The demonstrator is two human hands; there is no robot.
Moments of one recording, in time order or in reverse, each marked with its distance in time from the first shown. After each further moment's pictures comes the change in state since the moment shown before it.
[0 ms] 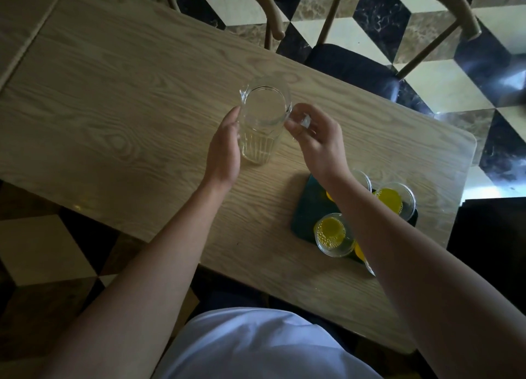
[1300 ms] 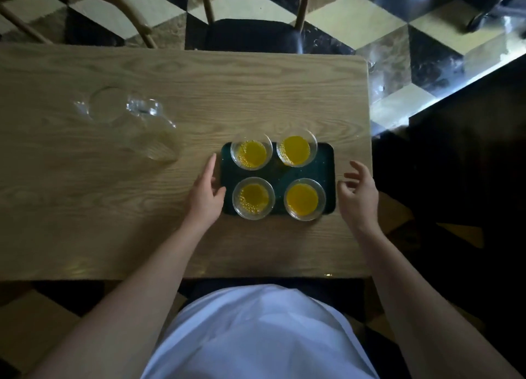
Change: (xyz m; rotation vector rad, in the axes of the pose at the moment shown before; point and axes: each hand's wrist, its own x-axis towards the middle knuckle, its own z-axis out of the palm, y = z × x) left_hand -0.072 -0.109 0.104 0.782 -0.337 0.018; right_hand -0.222 0.125 -0.181 -0.199 0.554 0.688
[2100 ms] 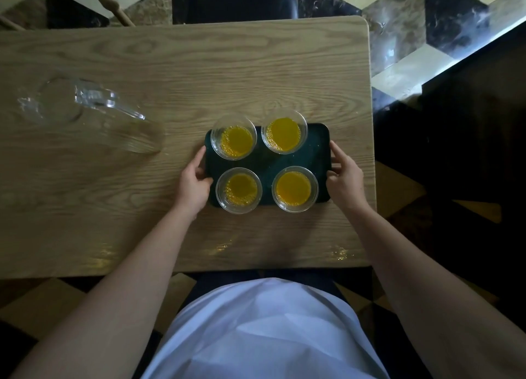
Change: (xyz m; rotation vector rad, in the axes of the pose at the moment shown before) left_hand 0.019 0.007 0.013 -0.208 -0.031 -0.219; right_hand 0.043 0.037 0.024 0.061 -0.251 0.090
